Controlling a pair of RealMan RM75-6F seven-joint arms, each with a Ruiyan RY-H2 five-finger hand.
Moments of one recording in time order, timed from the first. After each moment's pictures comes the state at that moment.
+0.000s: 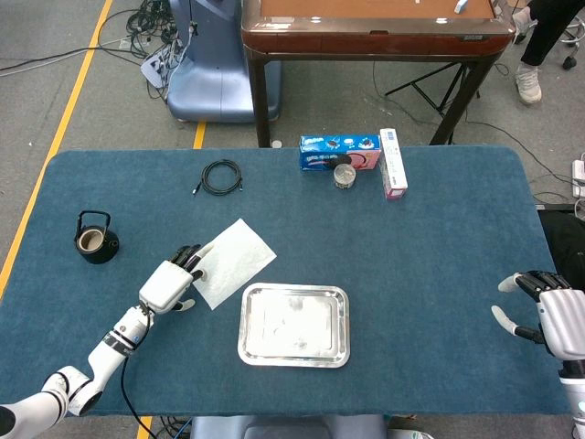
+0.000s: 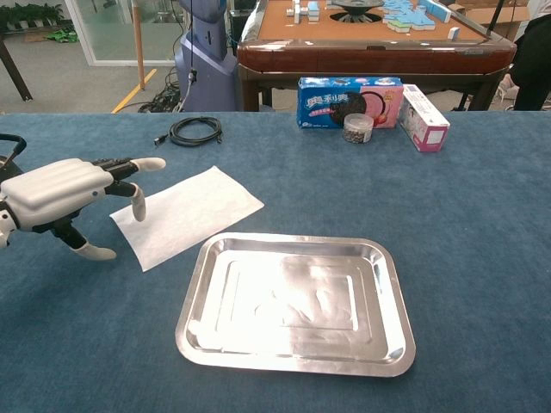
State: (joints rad) left arm -0.60 -1.69 0.02 -0.87 1.66 1.19 -0.14; right arm 0.08 -1.06 0.06 -1.58 -1.57 1.54 0.19
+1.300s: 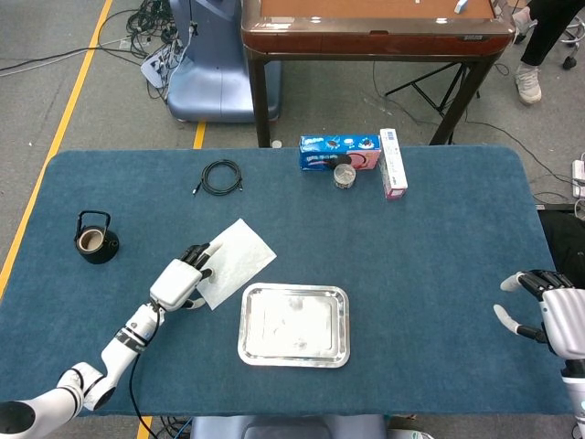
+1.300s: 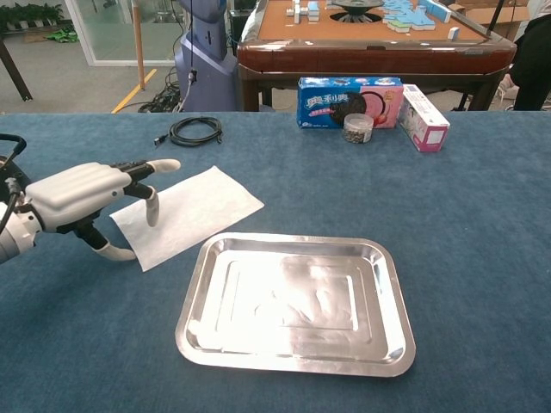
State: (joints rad) left arm -0.63 -1.77 0.02 -0.79 1.63 1.19 -0.22; right arm 0.08 -1.05 0.07 -1.57 -1.57 1.54 0.21
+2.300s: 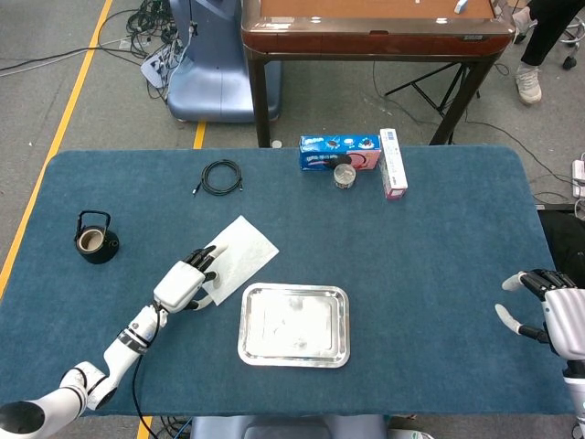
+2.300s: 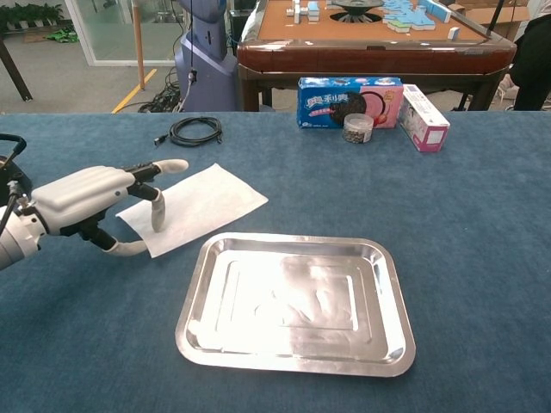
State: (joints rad) left arm -0.63 -1.81 0.04 -0.71 1.66 1.25 -0.37; right arm 0.08 -1.05 0.07 -1.57 -1.57 1.54 0.21
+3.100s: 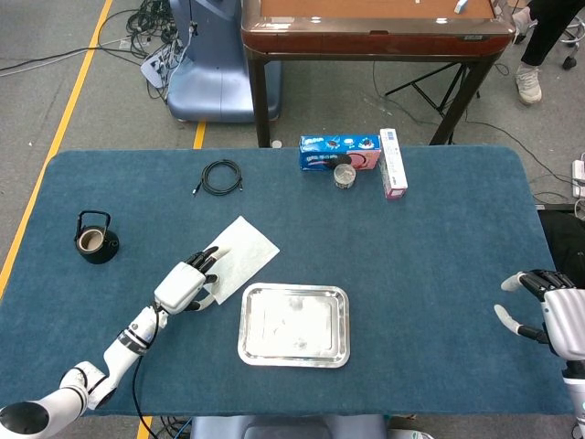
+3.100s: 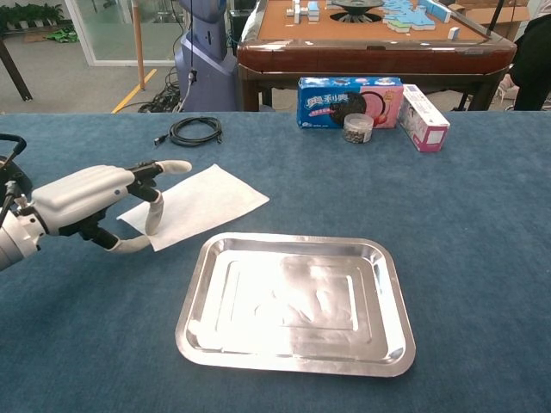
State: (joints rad) left arm -0.63 -1.83 0.06 -0.66 1.68 1.29 -0.44; right arm 0.07 -1.05 0.07 -1.57 -1.57 1.55 0.21
